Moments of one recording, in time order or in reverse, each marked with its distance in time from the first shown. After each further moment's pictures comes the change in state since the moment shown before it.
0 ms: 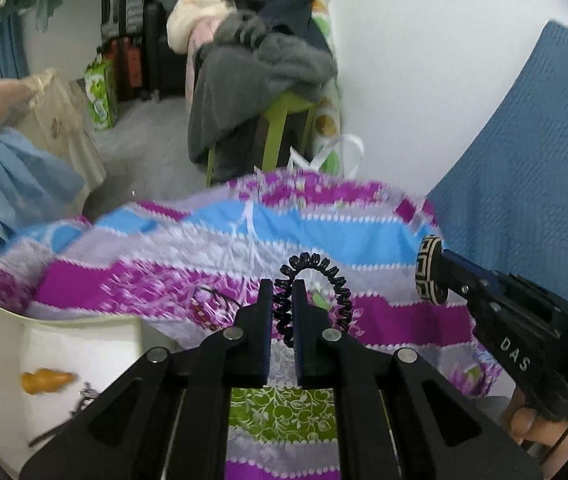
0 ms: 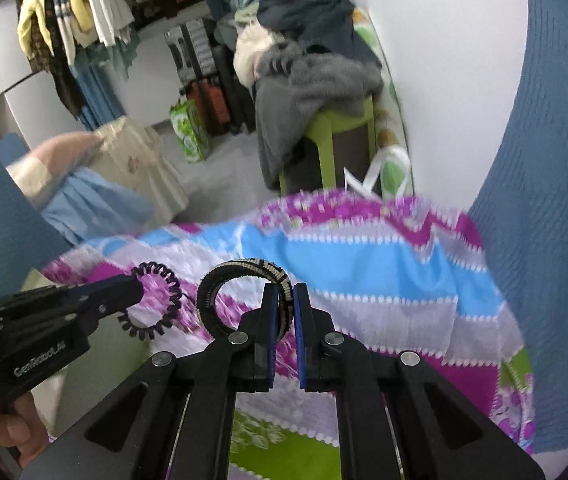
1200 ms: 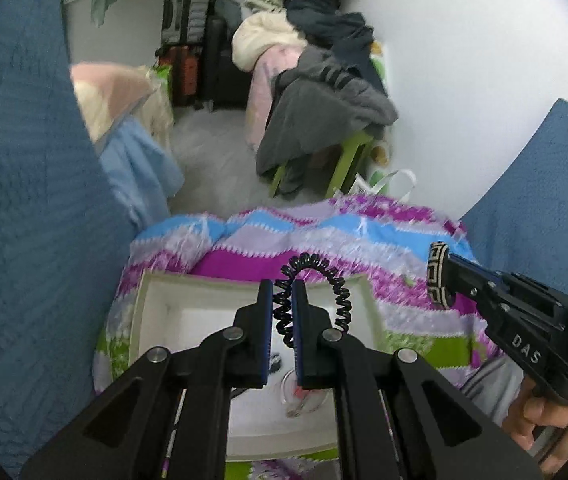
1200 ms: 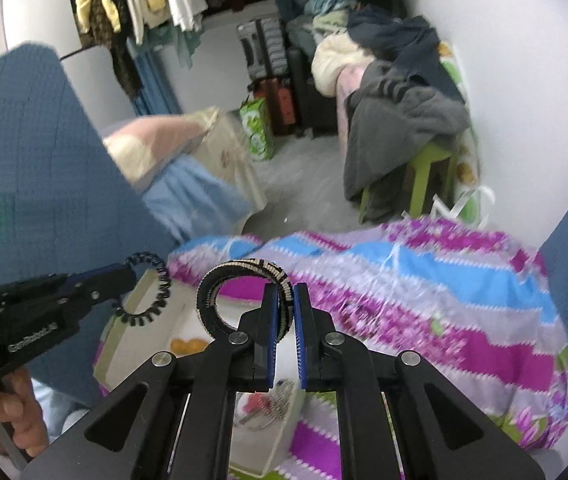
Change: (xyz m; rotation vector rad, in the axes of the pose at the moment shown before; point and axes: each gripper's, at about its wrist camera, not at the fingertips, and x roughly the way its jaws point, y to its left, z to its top) left arm -0.117 0.172 -0.036 -0.084 -0.033 0.043; right arm -0.023 0.207 0.000 -0.110 0.034 0.110
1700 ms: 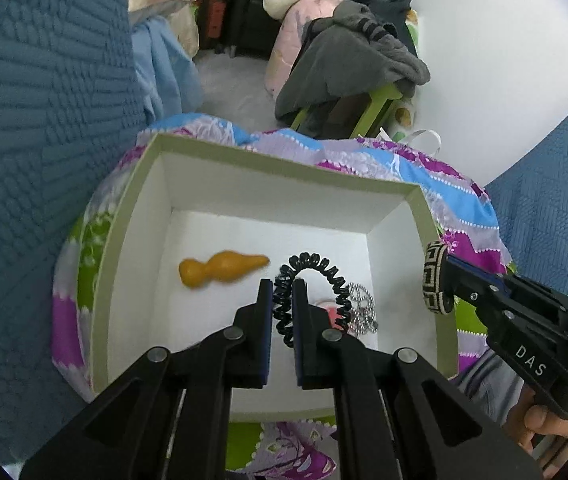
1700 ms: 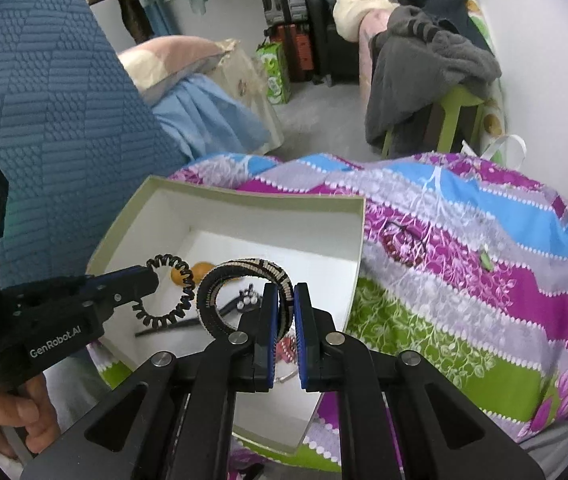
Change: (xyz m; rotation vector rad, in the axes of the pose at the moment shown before) left arm 0.039 0.035 -0.075 -0.122 0.134 -0.001; right arm 0.048 0.016 -0.062 -0.041 0.164 0.031
